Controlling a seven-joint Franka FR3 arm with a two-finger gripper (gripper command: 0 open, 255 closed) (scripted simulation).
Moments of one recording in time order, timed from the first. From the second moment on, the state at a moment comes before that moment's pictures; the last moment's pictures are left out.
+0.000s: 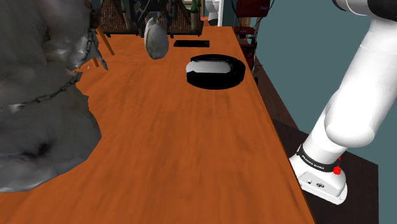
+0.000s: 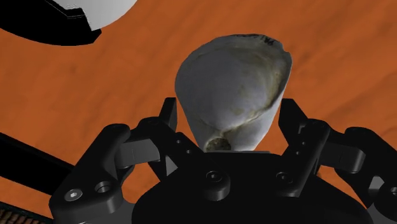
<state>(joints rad) 0.05 0.08 0.46 -1.38 -0.10 1.65 0.68</state>
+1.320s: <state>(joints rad) -0.02 -0.49 0.26 -1.98 0.12 1.70 0.39</state>
